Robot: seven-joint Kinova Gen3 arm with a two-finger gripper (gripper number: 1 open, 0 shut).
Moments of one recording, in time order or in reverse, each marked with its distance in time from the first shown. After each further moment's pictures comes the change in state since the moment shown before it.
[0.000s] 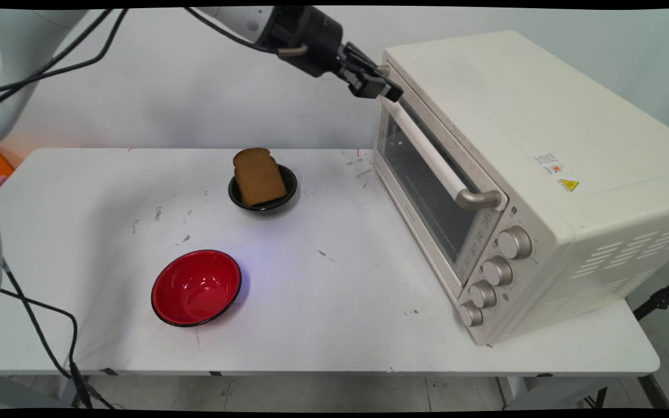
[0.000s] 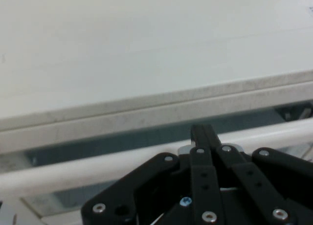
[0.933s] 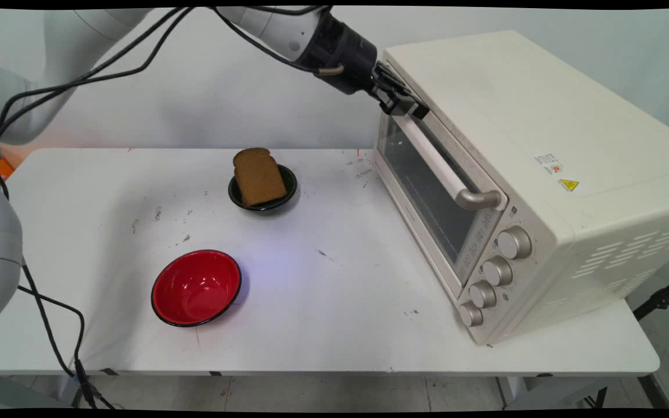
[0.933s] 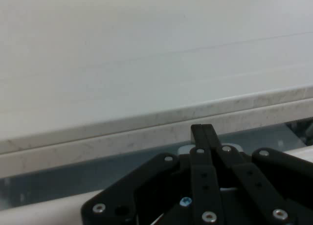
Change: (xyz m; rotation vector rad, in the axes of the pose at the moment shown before) arm 0.004 -0.002 0.052 -0.031 -0.018 -0.002
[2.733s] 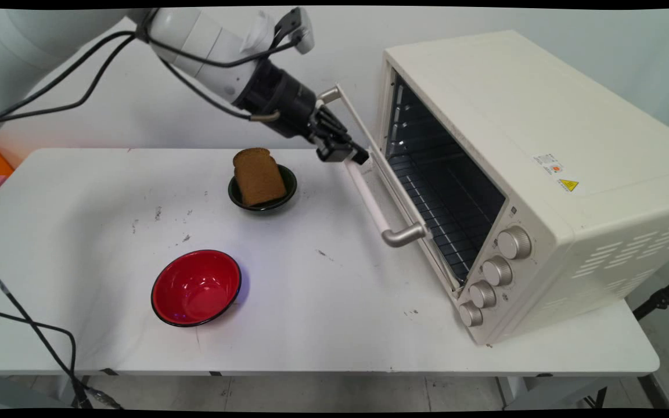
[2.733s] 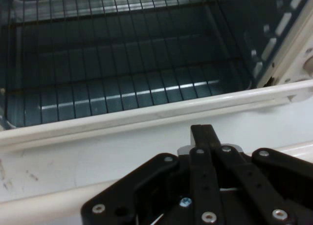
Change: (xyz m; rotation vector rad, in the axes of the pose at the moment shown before) arm -0.078 0.030 -0.045 -0.004 -0.110 -0.026
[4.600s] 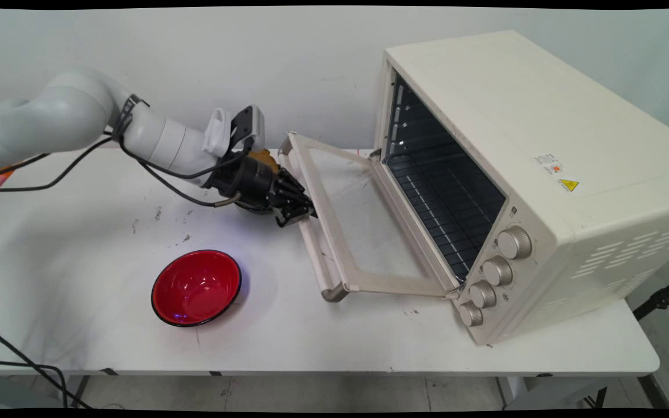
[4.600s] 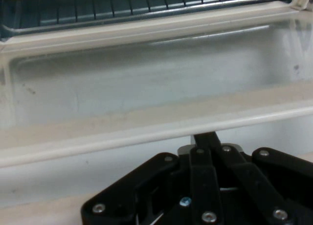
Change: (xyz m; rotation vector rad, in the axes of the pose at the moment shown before) arm -0.143 0.012 0.029 0.072 0.014 0.019
